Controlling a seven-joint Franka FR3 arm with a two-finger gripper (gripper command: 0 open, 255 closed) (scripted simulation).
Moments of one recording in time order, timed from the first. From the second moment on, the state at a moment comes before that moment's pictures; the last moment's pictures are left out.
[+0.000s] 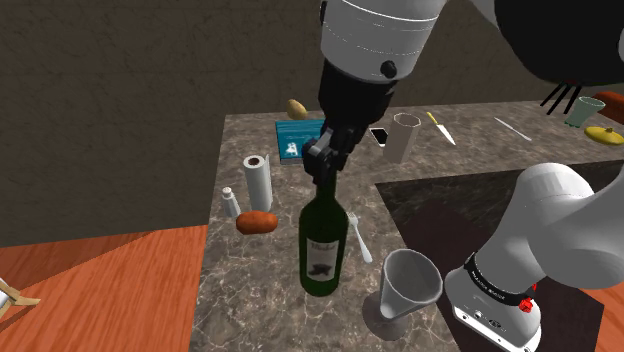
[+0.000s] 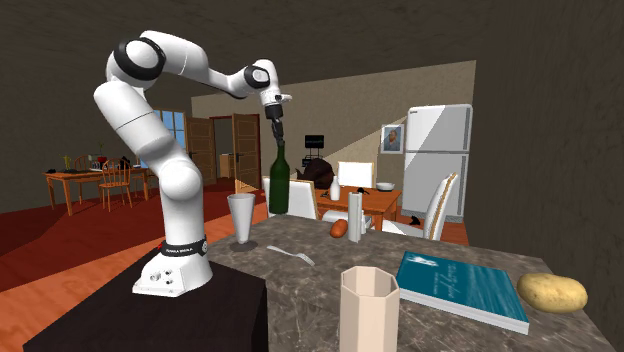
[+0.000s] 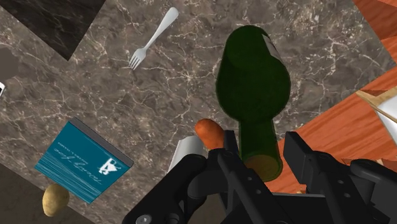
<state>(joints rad) 0.45 -0.54 0.39 -2.18 0.05 1.79 0.55</state>
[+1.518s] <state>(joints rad) 0.46 -0.52 0.43 -2.45 0.07 2.08 0.58</state>
